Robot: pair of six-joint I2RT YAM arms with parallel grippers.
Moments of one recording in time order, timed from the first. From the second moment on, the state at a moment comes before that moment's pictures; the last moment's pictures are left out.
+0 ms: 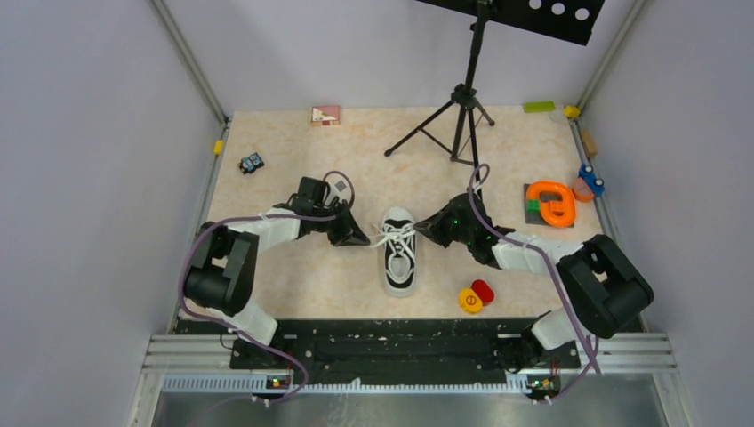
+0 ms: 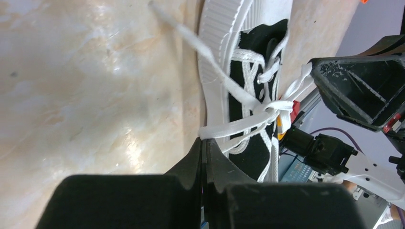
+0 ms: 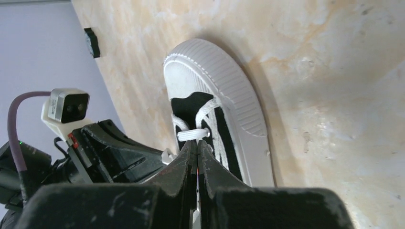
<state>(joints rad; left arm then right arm) -0.32 1.62 0.82 -0.14 0.66 -0.69 0.60 1.47 0.62 0.26 -0.06 1.31</state>
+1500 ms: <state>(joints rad) -0.21 1.54 0.86 -0.41 0.78 -0.48 0.49 1.41 0.61 0.12 0.03 1.24</state>
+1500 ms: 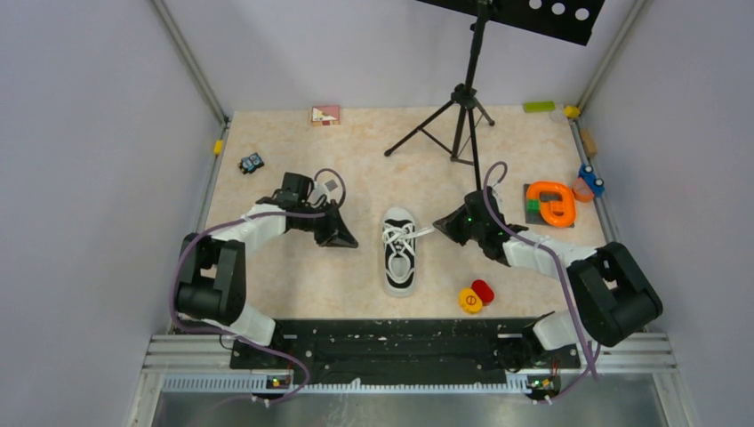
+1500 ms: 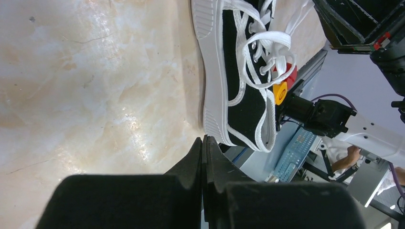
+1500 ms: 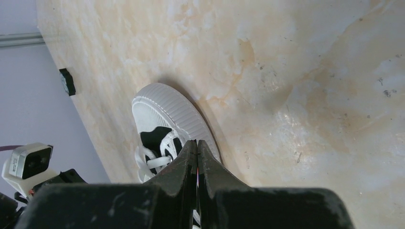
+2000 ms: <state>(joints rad) -0.35 1.50 0.86 -0.22 0.71 -0.71 0.49 1.41 0.61 0.13 0.02 1.22</state>
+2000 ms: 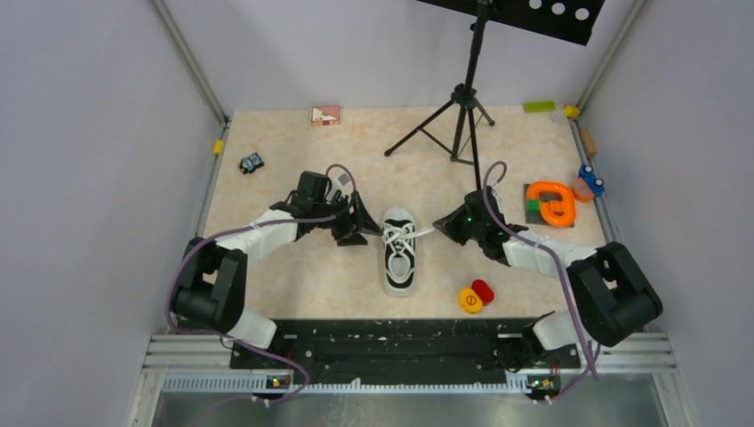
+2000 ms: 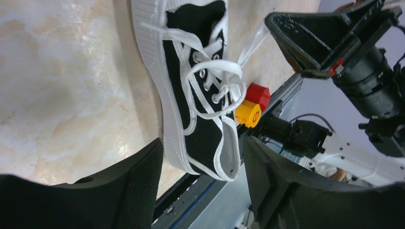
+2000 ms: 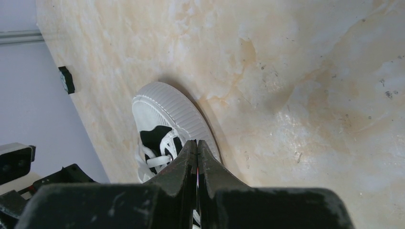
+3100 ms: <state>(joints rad) -0.39 1.56 0.84 -0.12 0.61 -0.85 0.49 1.41 0.60 0.14 0.01 1.22</state>
